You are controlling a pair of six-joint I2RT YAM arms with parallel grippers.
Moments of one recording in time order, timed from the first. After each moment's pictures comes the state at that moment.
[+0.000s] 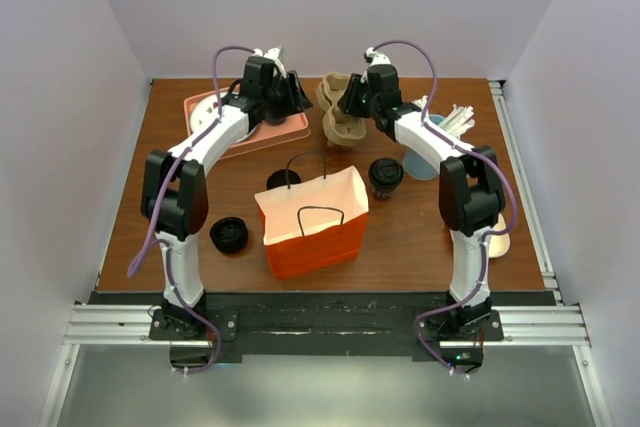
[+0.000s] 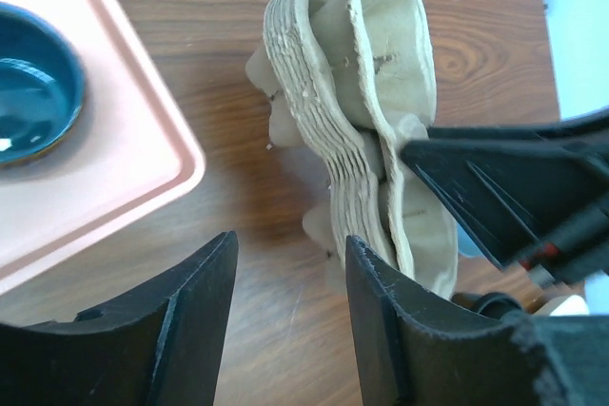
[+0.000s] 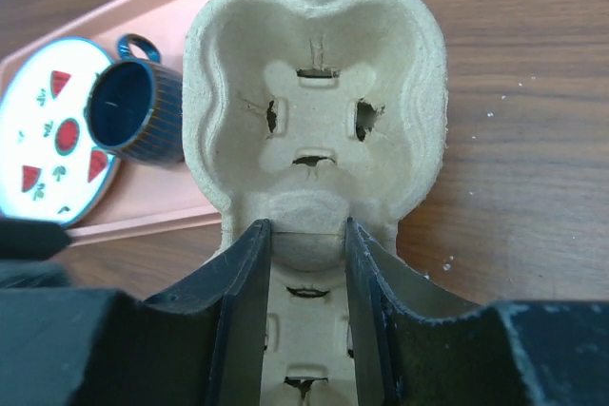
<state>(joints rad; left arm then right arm) -0.33 2.00 1.70 -0.26 0.21 -0.52 0.39 2.08 1.68 -0.06 -0.02 0.45</state>
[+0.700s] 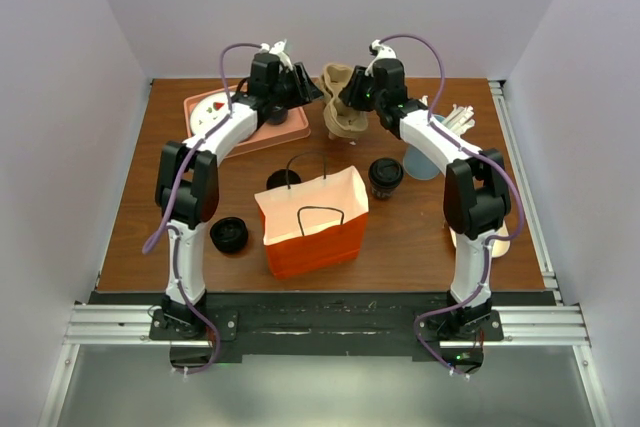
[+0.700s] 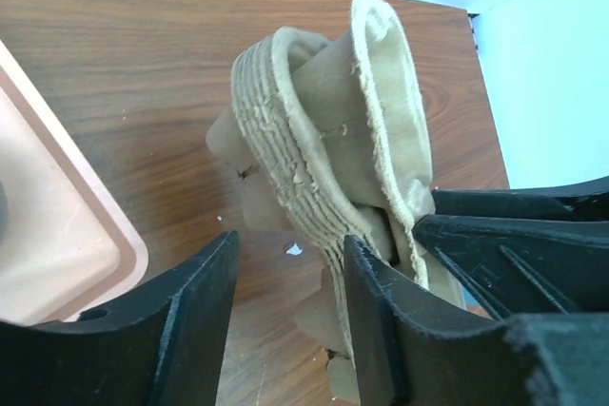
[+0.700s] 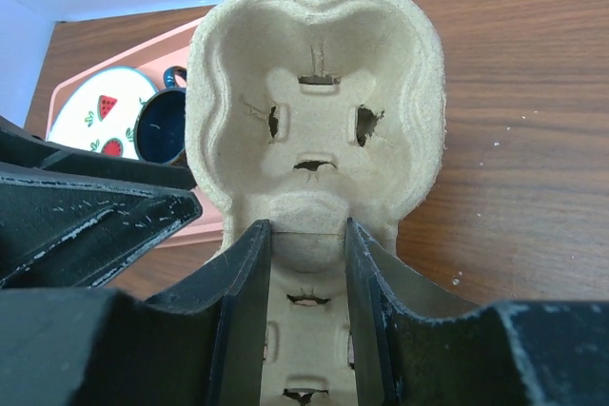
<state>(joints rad) -0.33 2.15 1.80 -0.07 0.29 -0.60 0.37 2.03 1.67 -0.03 -0.05 0.47</state>
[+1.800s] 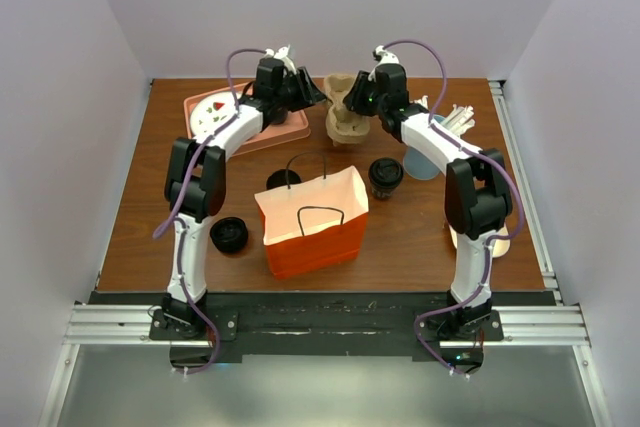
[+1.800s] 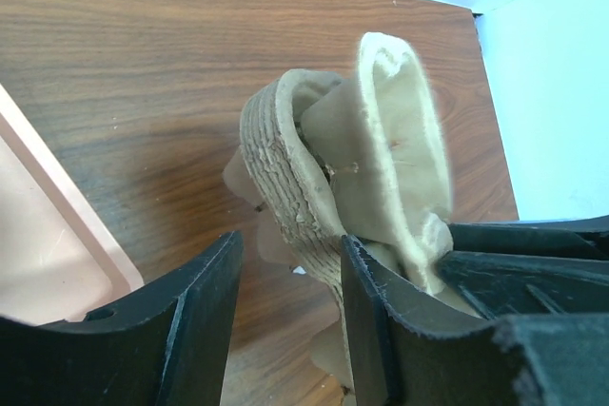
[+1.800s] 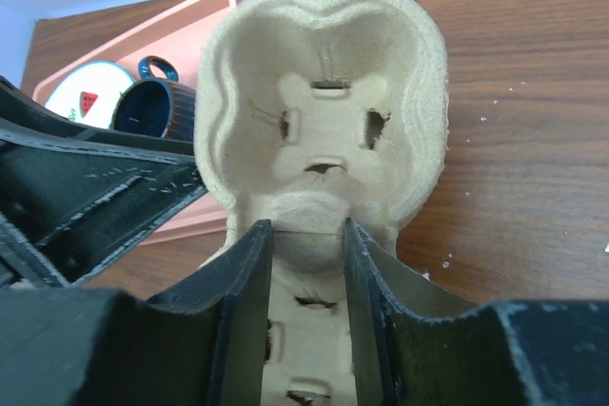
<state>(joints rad) -0.33 2.24 1.84 -0.02 0.31 -0.63 0.37 2.02 1.62 -0.02 -0.05 0.49</state>
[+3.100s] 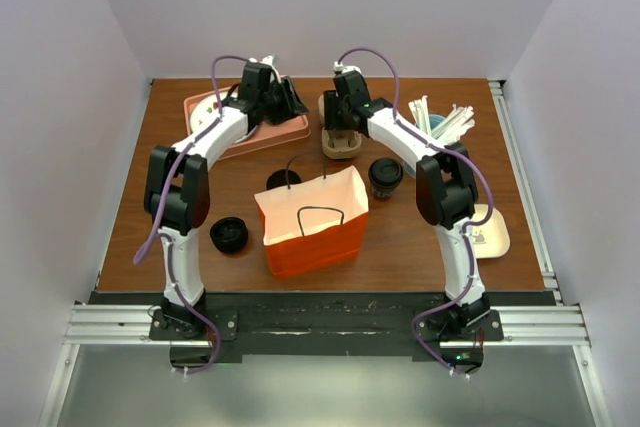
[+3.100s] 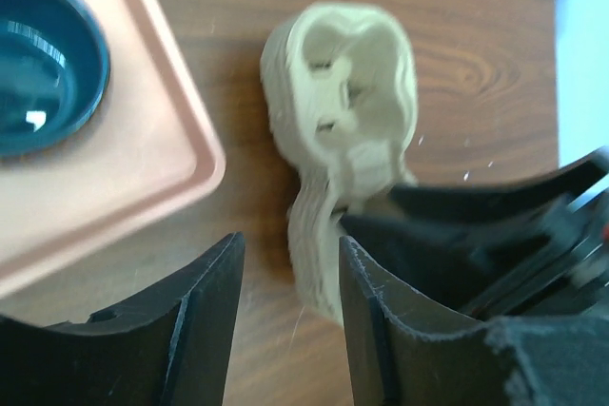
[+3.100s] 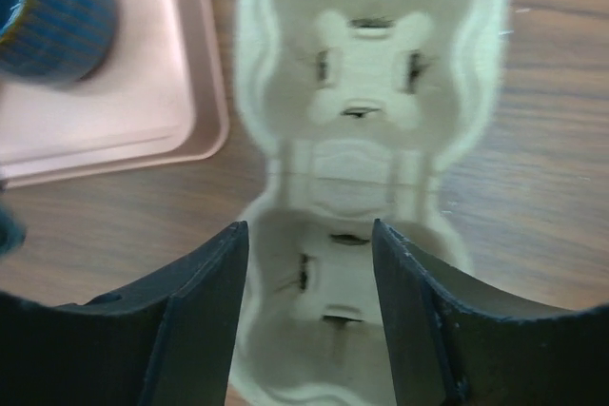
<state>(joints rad) -0.30 2.07 1.70 -0.22 0.23 -0.61 0.50 2.23 1.91 -0.39 0.16 0.33</state>
